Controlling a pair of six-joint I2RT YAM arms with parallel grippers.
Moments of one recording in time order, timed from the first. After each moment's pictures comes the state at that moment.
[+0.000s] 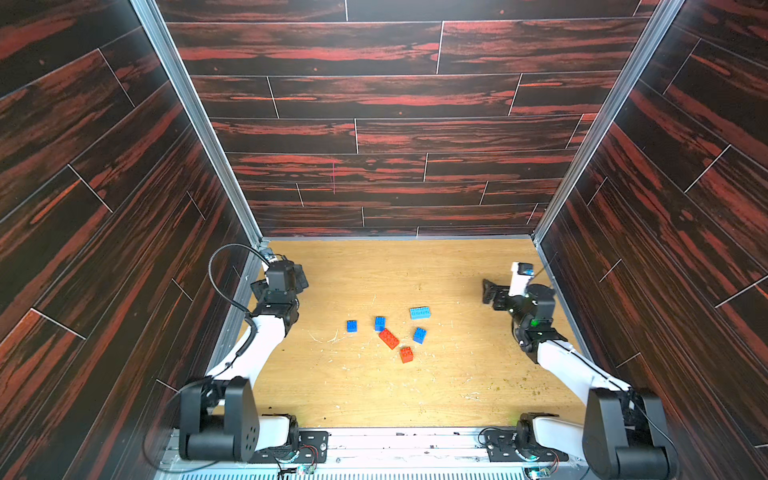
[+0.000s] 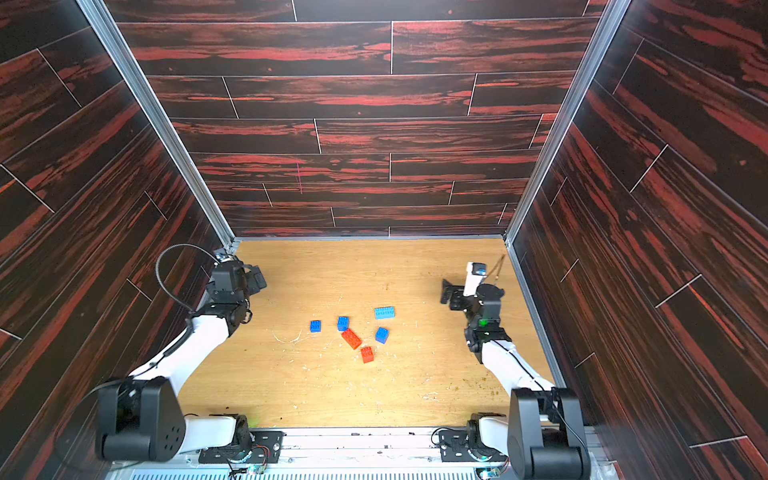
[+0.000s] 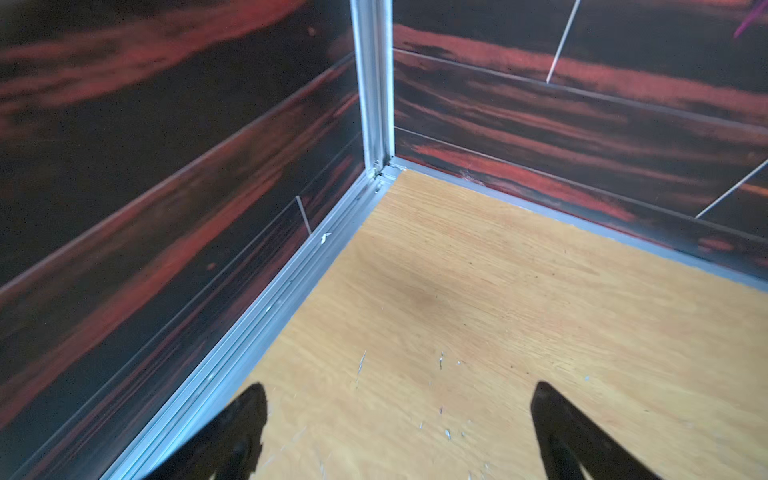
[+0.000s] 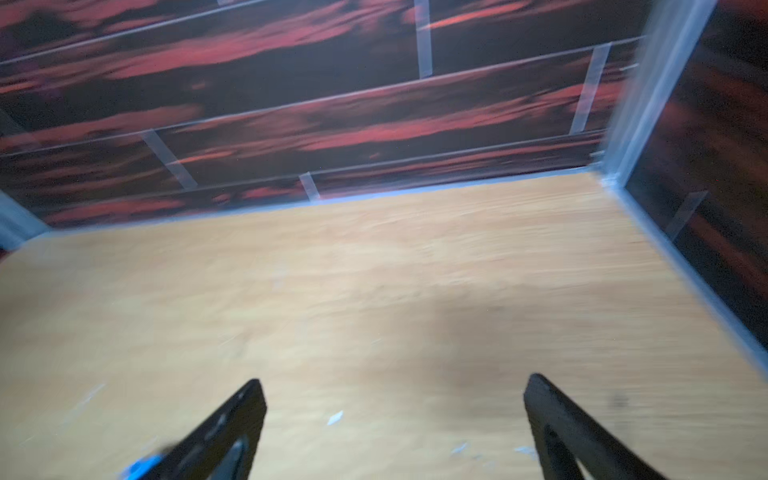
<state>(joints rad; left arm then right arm) -0.03 1.31 0.89 -0.09 -0.45 -0.29 0.12 1.23 0.57 0.34 -0.09 0.14</state>
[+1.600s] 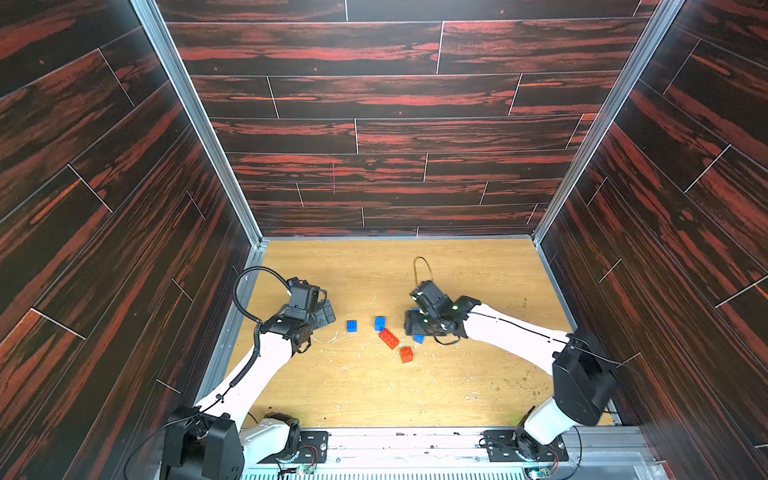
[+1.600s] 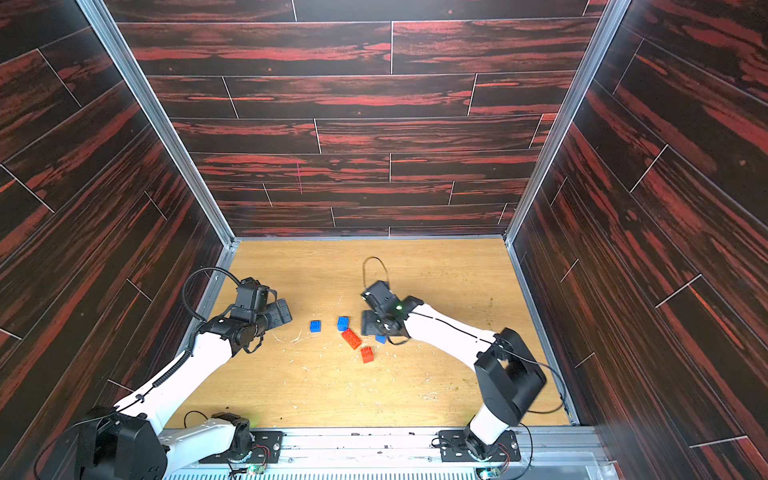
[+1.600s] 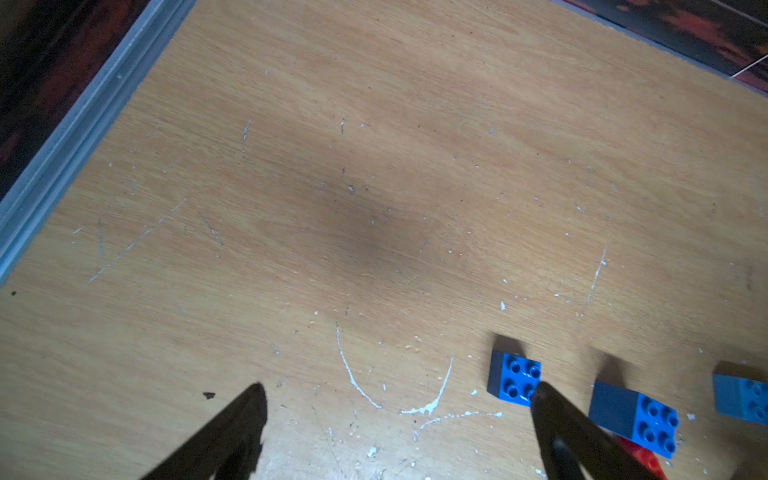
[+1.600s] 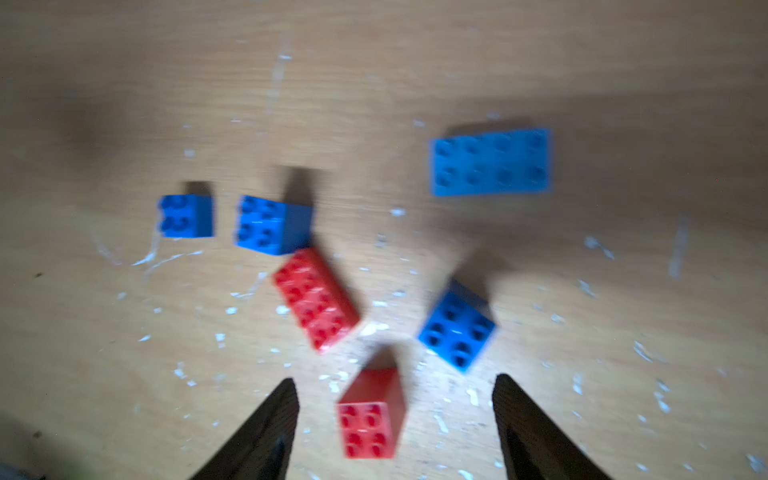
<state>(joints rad) -0.23 1.18 0.79 -0.49 -0.22 -0.53 0.84 1.66 1.22 -0.61 0.06 0.68</state>
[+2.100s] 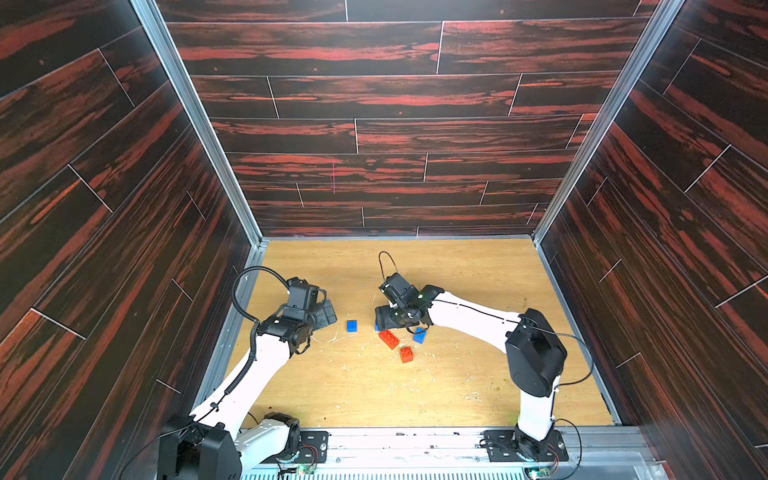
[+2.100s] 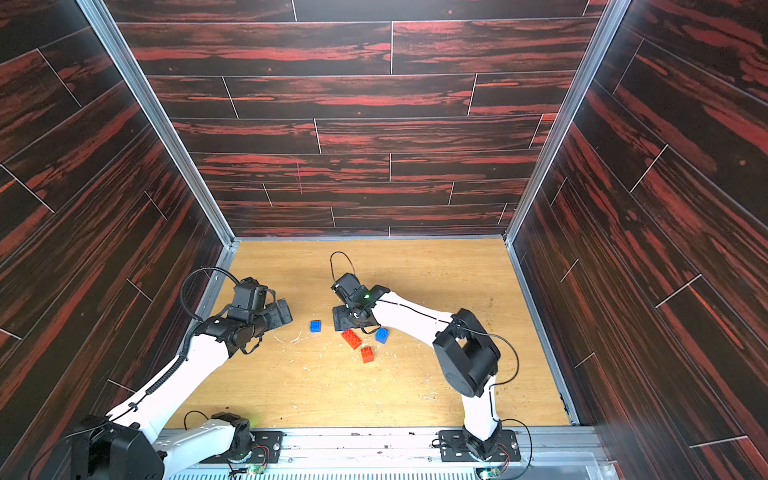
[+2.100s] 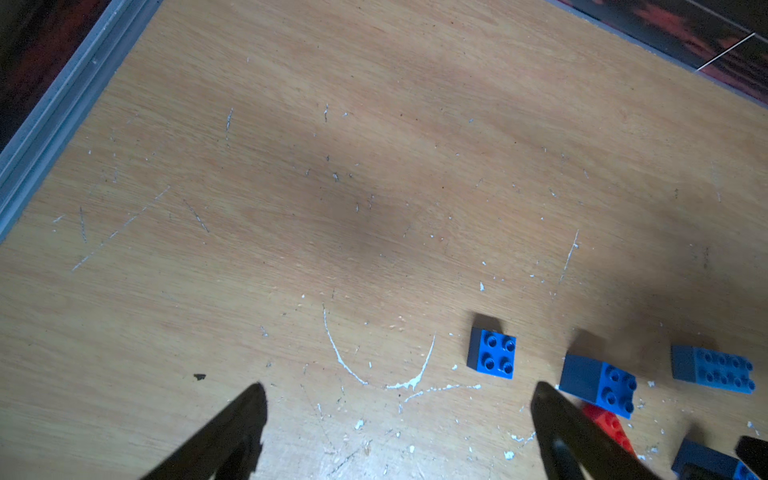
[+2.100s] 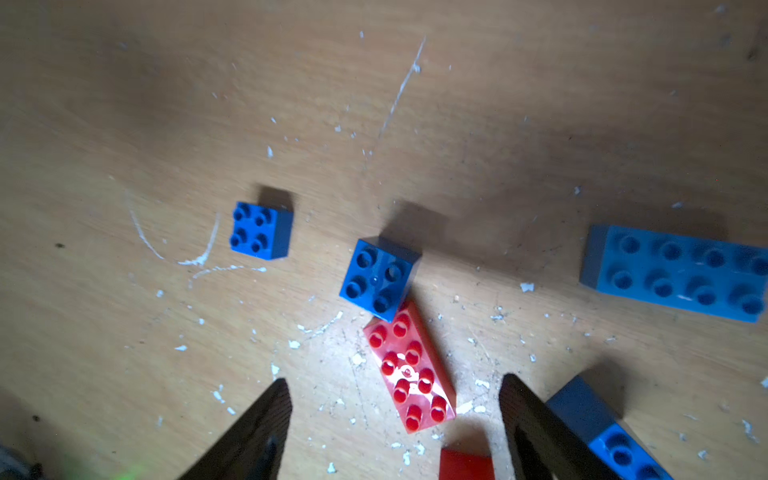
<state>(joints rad) -0.23 1.14 0.81 -0.56 -0.18 -0.54 0.89 1.93 1.48 -0.64 0.02 0.57</state>
